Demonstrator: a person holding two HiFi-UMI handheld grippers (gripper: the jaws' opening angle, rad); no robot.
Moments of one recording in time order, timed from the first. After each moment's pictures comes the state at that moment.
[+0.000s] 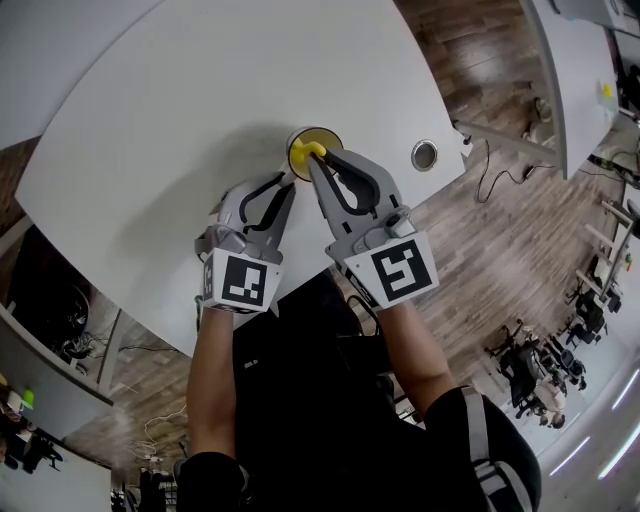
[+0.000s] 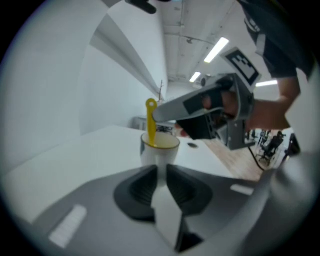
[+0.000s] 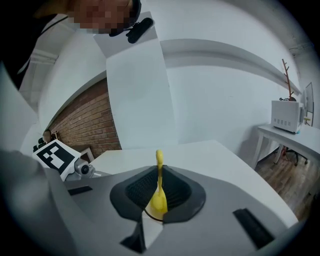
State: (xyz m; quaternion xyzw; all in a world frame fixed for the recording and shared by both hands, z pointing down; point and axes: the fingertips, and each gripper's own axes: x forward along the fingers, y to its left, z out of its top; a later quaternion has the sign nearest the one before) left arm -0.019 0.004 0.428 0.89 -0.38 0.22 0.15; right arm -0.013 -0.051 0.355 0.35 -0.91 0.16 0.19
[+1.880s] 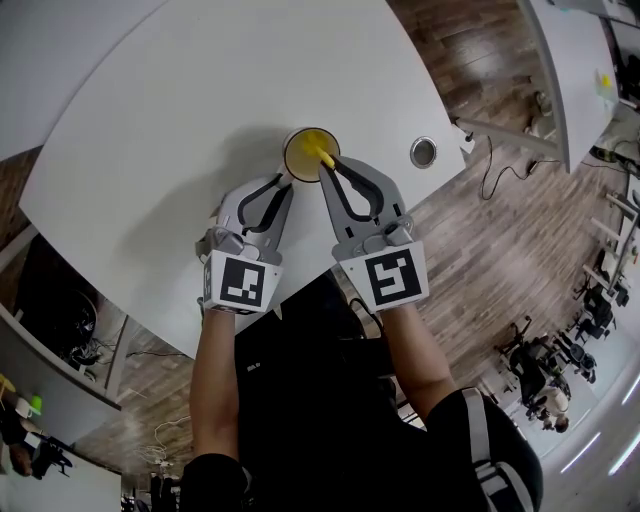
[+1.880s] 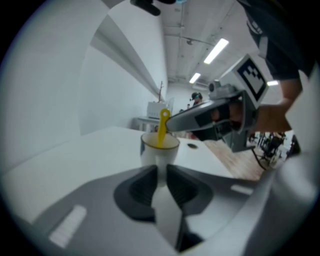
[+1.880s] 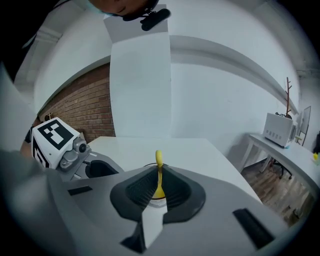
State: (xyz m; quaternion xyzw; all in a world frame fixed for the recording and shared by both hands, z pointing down) left arm -0.016 -0.001 0.432 0.89 -0.38 0.22 0.15; right arm 0.012 -0.045 0.372 0.38 -0.89 0.11 0.24
